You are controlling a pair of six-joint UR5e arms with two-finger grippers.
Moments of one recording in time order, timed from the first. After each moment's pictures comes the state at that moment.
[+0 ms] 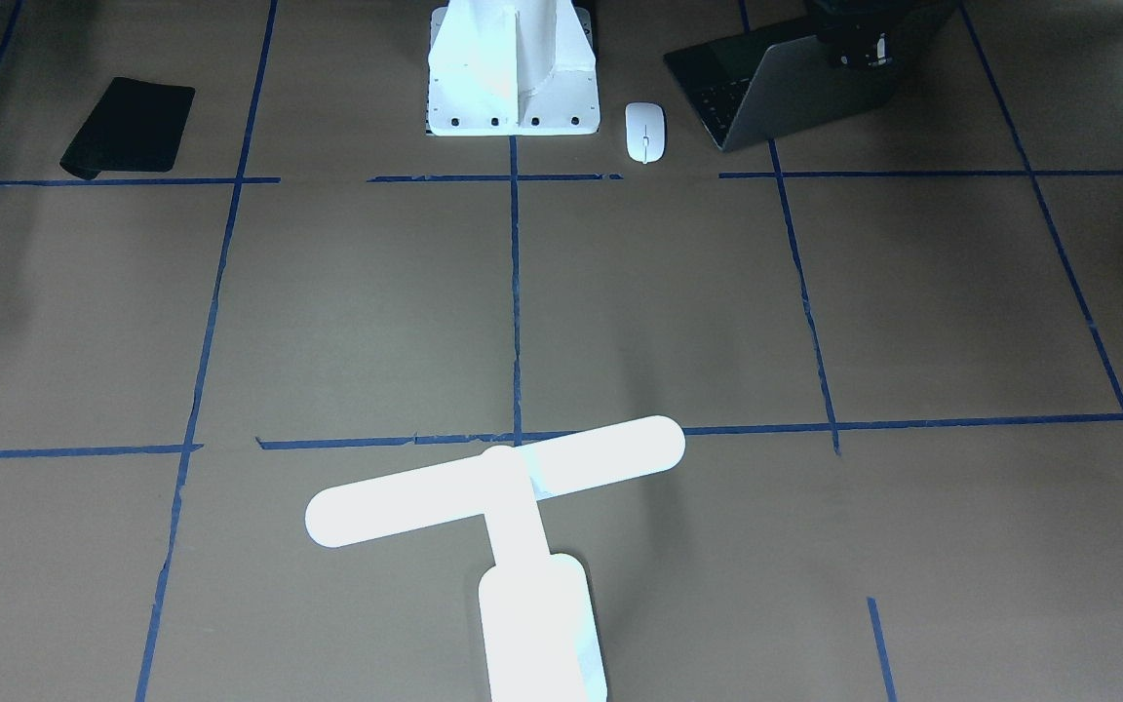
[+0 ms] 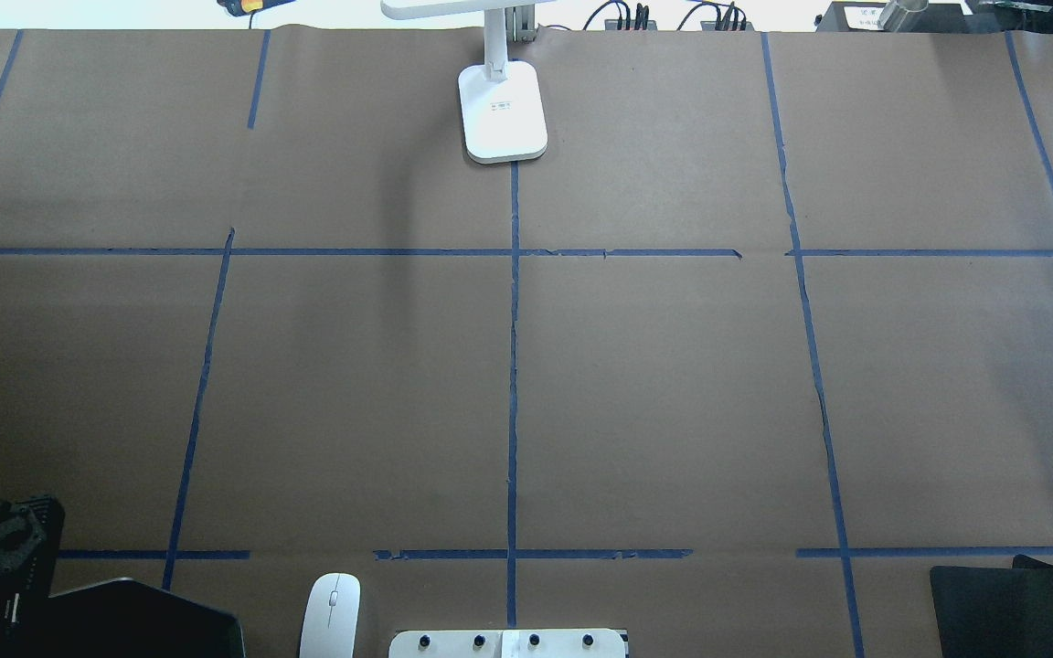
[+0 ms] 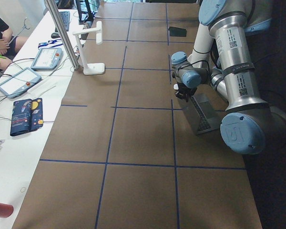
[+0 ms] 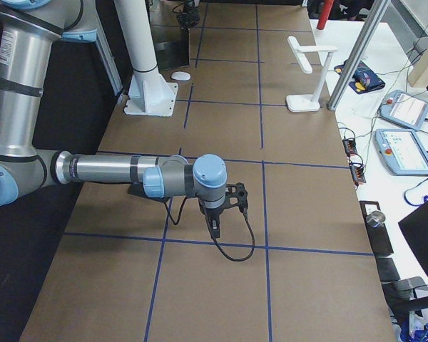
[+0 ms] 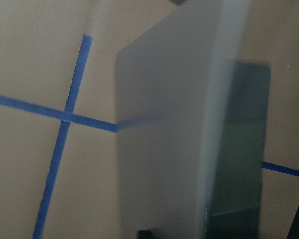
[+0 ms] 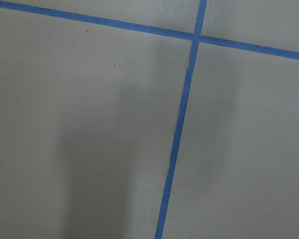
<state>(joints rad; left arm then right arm) -0.42 -1.18 -2.43 -1.71 -2.12 0.16 1.51 -1.85 1.86 -1.48 2.35 -0.07</state>
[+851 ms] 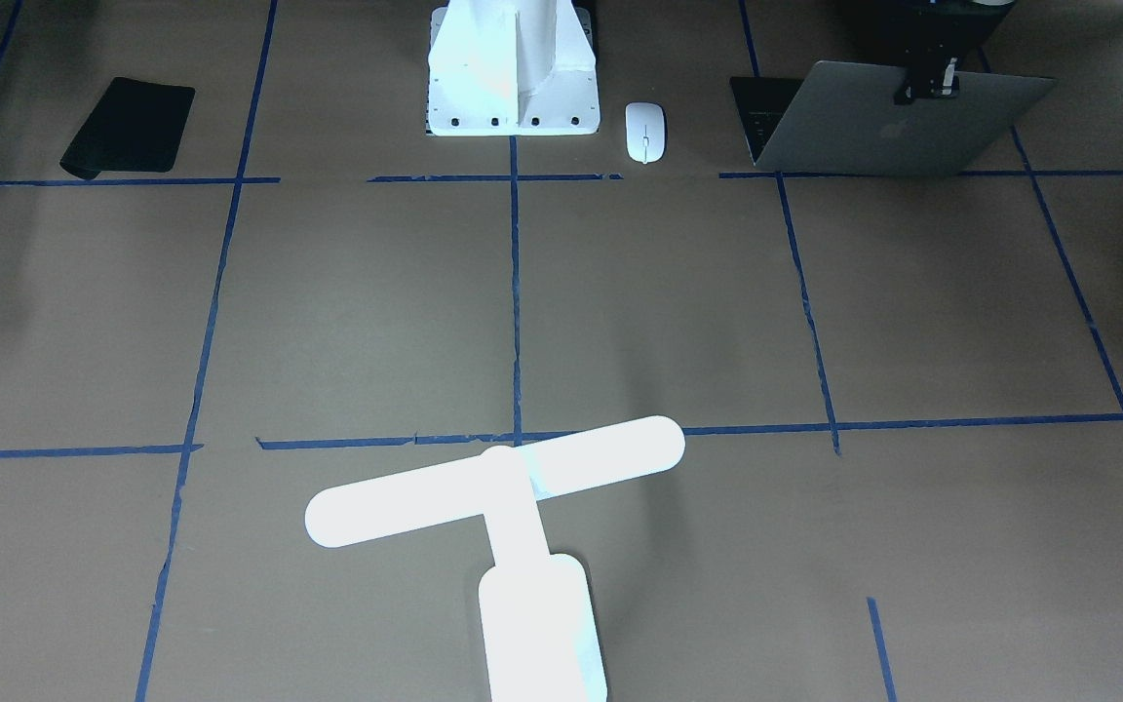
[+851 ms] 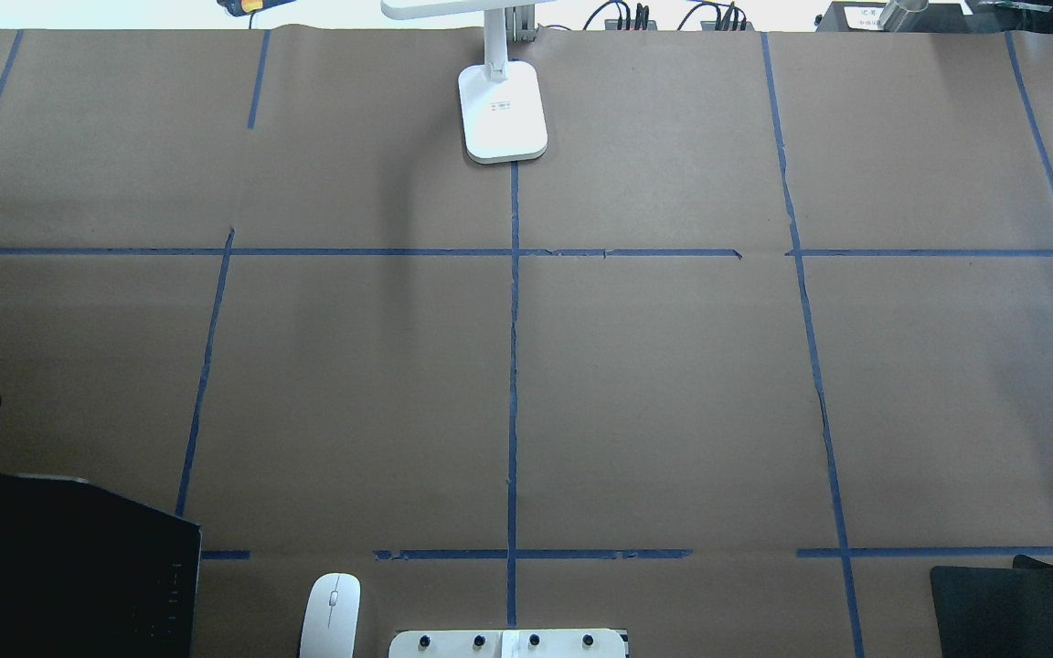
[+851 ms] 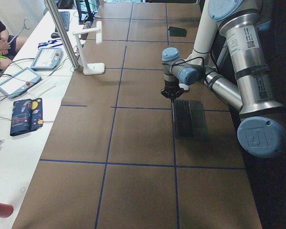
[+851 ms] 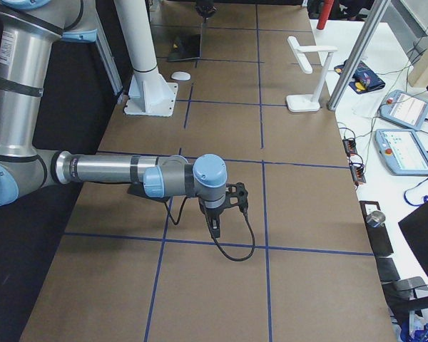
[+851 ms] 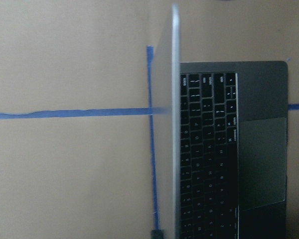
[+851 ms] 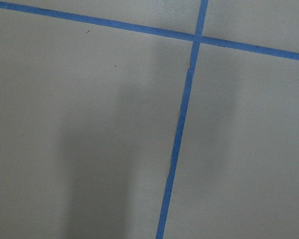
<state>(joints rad) -0.76 -1.35 -2.43 -1.44 -2.12 0.75 1.51 -1.85 1.86 -1.49 2.36 -0.07</state>
